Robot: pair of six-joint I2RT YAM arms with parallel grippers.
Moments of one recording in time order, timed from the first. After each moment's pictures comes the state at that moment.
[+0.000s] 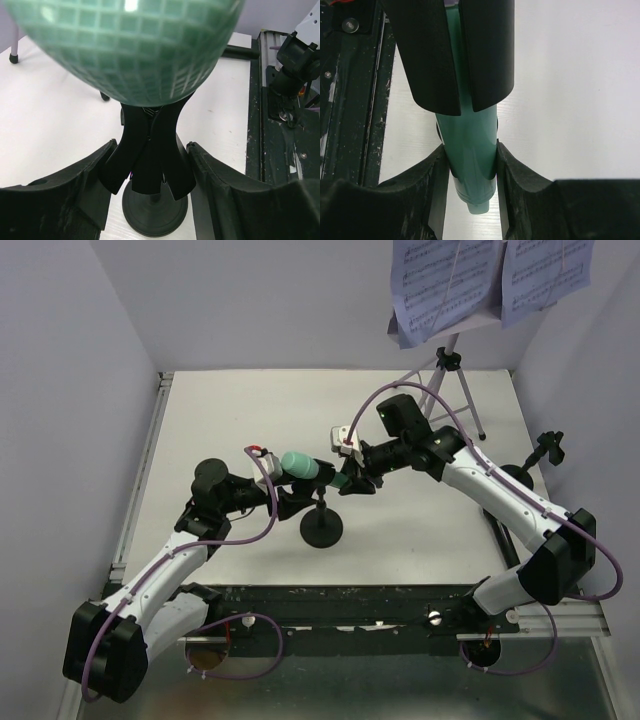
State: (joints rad) left arm -0.39 0.94 0.52 0.40 0.91 0.00; right arm 0.66 1.48 1.36 -0.69 -0.74 -0.73
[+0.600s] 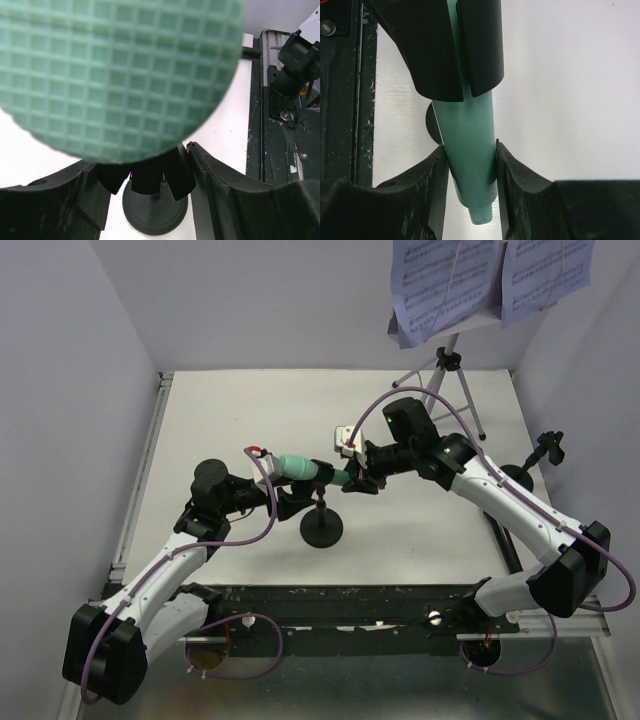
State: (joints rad) left arm -0.39 0.93 0.51 0.38 0.91 0.01; right arm 0.68 1.41 1.33 -0.64 -0.62 -0.66
